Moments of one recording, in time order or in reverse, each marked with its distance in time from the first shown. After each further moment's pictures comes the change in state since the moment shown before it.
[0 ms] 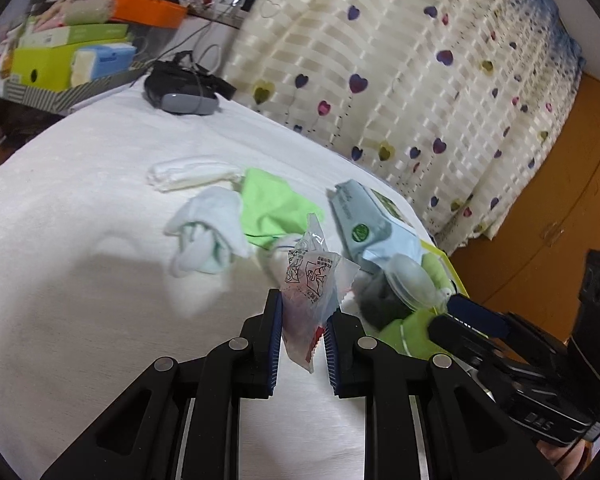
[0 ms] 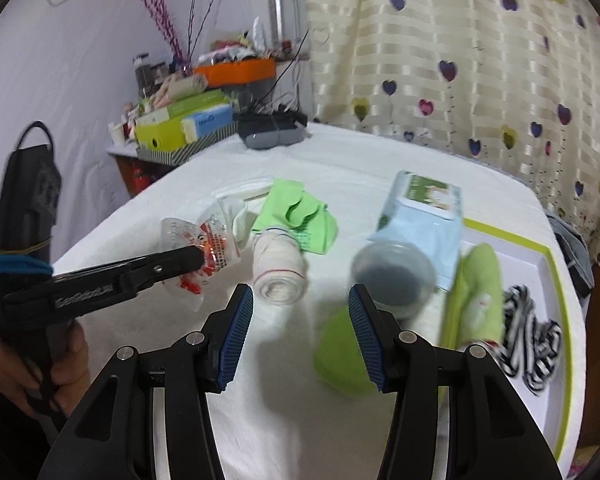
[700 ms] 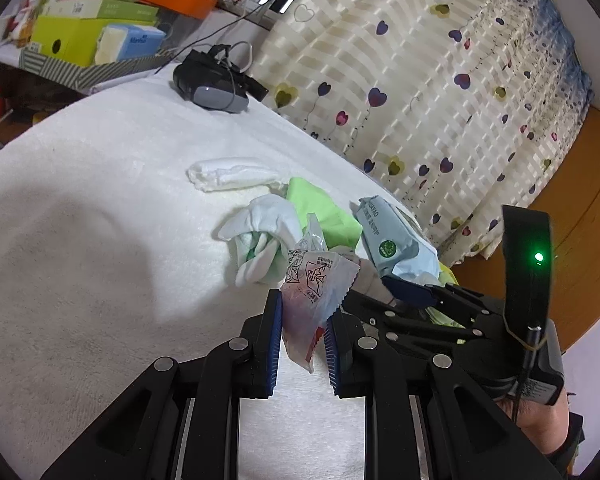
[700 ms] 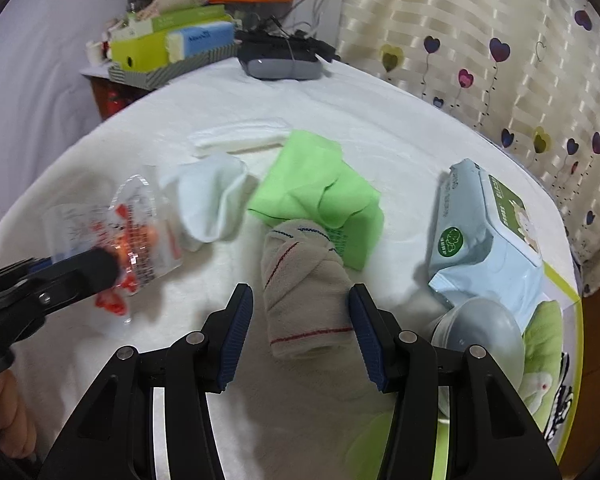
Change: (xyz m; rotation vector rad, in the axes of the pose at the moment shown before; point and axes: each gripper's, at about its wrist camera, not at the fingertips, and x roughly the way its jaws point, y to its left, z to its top) left arm 0.002 0.052 0.008 -0.081 -0.005 -0.041; right arm 0.105 0.035 0.030 -0.140 0.252 -0.119
